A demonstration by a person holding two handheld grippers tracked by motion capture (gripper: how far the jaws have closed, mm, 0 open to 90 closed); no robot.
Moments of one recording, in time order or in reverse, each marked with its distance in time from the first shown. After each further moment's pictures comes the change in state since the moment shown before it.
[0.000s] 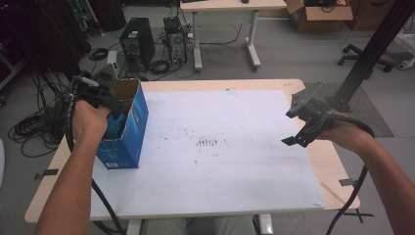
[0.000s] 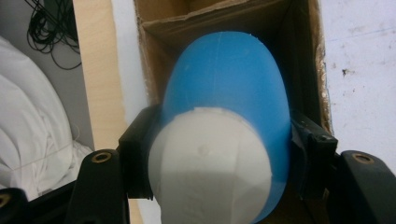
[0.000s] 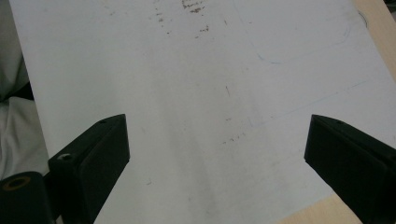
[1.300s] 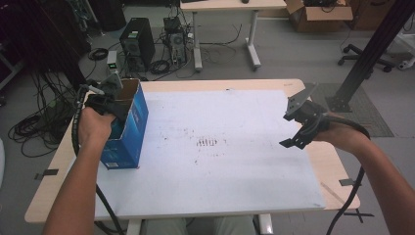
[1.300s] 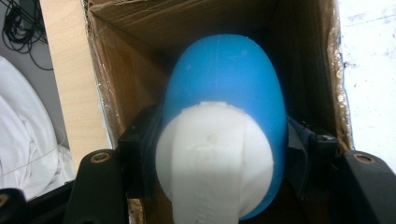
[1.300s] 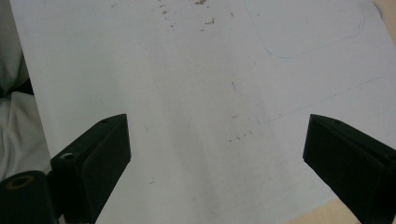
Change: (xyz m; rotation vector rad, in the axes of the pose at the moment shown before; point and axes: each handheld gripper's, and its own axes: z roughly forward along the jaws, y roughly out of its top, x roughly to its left) left arm -0.003 -0.002 0.029 0.017 -0.053 0.019; right arm 0.001 0.001 0.010 0.027 0.019 0.002
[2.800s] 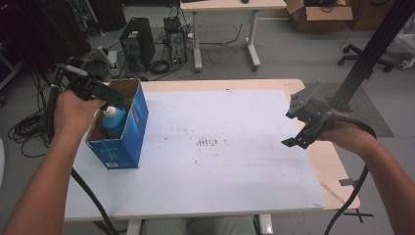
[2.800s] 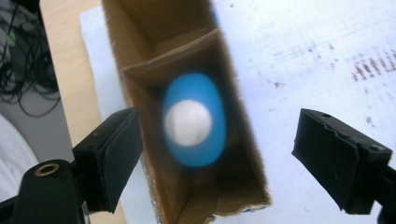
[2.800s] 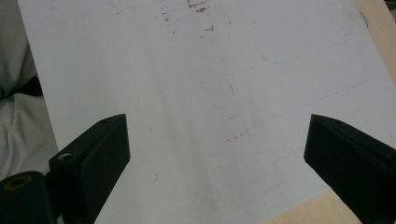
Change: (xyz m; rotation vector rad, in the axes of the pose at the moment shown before) left arm -0.001 -0.006 -0.088 -0.159 -0.098 0.098; right arm 0.009 0.007 -0.018 -0.001 -0.025 -0.009
